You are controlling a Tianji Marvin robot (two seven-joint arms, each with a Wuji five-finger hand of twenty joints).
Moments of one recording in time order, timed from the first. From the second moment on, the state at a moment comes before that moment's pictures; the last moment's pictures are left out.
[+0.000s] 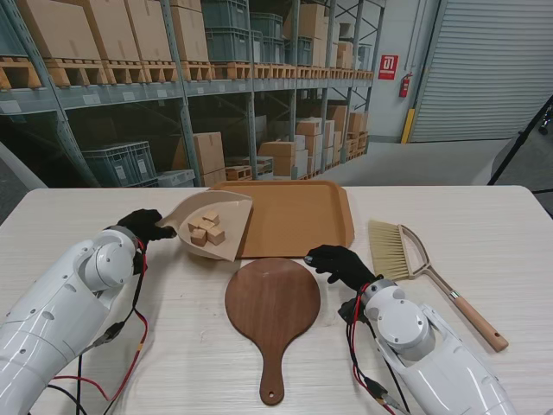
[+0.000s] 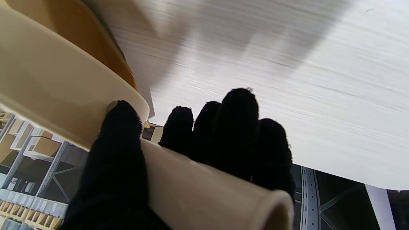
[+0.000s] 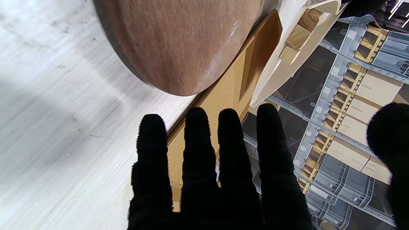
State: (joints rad) left arm 1.11 -1.08 -1.15 -1.10 0.68 0.13 -0.12; right arm -1.40 -1.18 1.09 -1.38 -0.08 -0.02 -0.02; left_hand 1.12 -0.16 -0.10 -0.02 0.74 0.40 0.93 0.65 1.20 0.33 -0.23 0.67 1.05 0.31 1.12 0.49 0.54 0.42 1.37 0.65; right_hand 0.20 -0.49 0.78 -0.07 0.70 0.00 0.53 0.53 0.75 0.10 0.47 0.36 0.73 0.12 0.35 0.31 0.40 0.30 0.83 0.50
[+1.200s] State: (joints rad) left arm 0.97 -1.08 -1.03 -1.02 0.79 0.17 -0.08; right arm -1.39 -1.19 1.08 -1.38 -0.06 0.00 -0.02; left_hand 1.12 -0.20 -0.06 -0.02 0.74 0.41 0.94 0.57 1.20 0.33 -0.23 0.64 1.05 0.31 1.07 0.48 0.57 0.41 1.35 0.61; right_hand 0.20 -0.49 0.78 -0.07 0.70 0.00 0.53 0.53 0.75 0.10 0.47 0.36 0.73 0.13 0.35 0.31 0.40 0.30 0.83 0.50
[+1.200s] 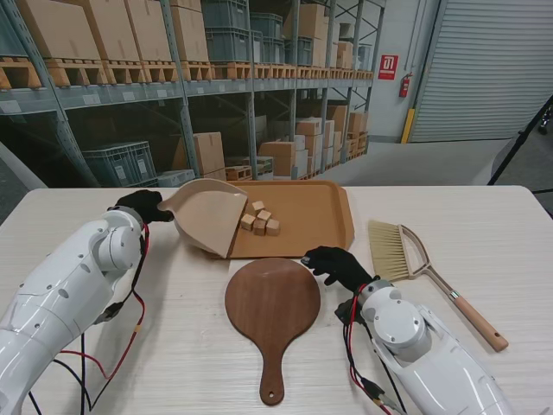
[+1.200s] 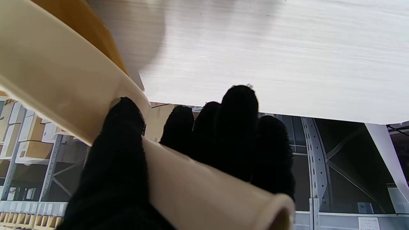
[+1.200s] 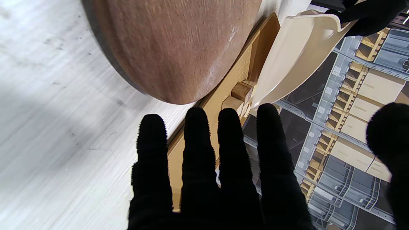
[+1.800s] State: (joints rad) left arm 1.19 -1.07 -1.28 -1.26 0.91 0.19 -0.08; right arm -1.40 -1.19 1.09 -1.40 -0.06 0.02 -0.03; left_hand 1.12 -0.20 -0.06 -0.02 0.73 0.41 0.95 0.57 1.20 0.33 -0.23 0.64 1.05 0.31 1.08 0.48 0.57 0.41 1.35 0.61; right_hand 0.20 -0.49 0.78 -0.07 0.70 0.00 0.53 0.53 0.75 0.11 0.47 0.36 0.73 0.13 0.35 0.31 0.40 0.30 0.83 0.50
